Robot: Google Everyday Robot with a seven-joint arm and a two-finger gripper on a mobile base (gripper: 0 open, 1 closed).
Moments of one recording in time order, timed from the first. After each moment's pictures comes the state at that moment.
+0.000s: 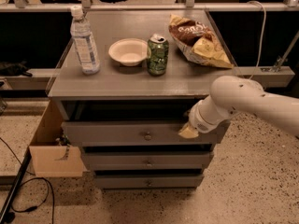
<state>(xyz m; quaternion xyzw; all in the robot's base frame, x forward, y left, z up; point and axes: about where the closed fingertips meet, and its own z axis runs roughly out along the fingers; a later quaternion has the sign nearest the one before) 0.561 -0.124 0.643 -0.58 0.78 0.09 0.21</state>
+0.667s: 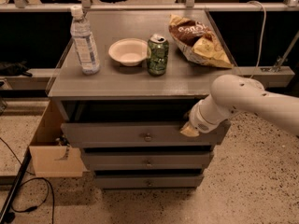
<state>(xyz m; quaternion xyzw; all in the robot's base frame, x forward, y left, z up) 0.561 -0.125 0.649 -0.58 0.78 0.09 0.21</state>
